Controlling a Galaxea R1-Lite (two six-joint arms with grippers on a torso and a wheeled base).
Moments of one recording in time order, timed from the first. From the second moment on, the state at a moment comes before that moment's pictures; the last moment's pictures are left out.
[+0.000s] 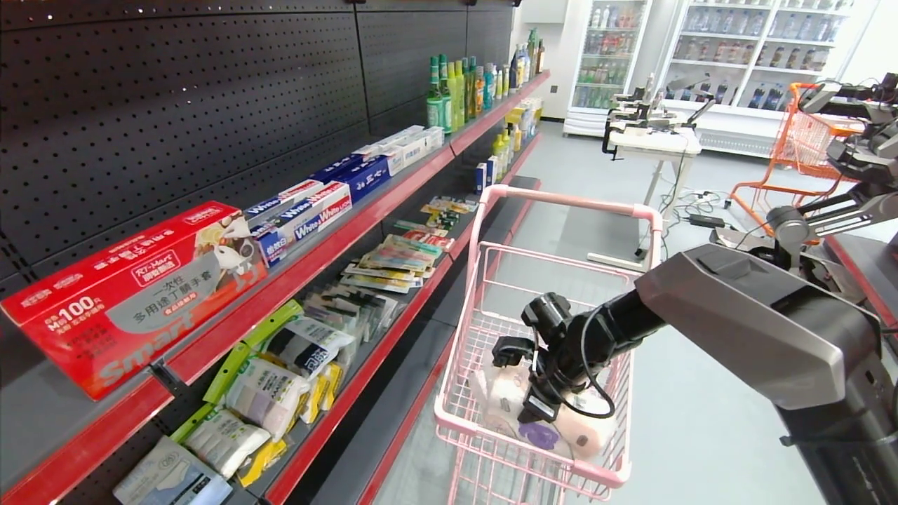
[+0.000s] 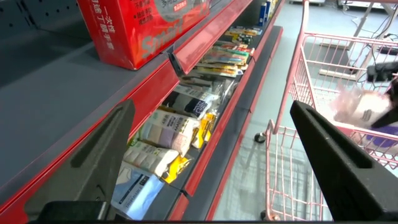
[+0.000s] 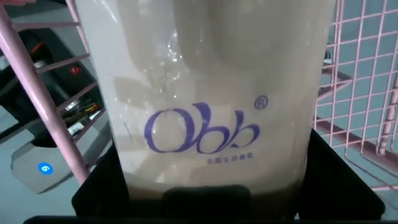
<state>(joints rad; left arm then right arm) 0.00 0.00 0.00 0.00 -0.02 0.01 0.44 2.48 -1.42 0.16 0.09 -0.60</state>
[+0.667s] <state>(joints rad) 0.00 0.00 0.00 0.00 -0.02 0.01 0.34 2.33 -1.47 0.18 0.03 -0.46</state>
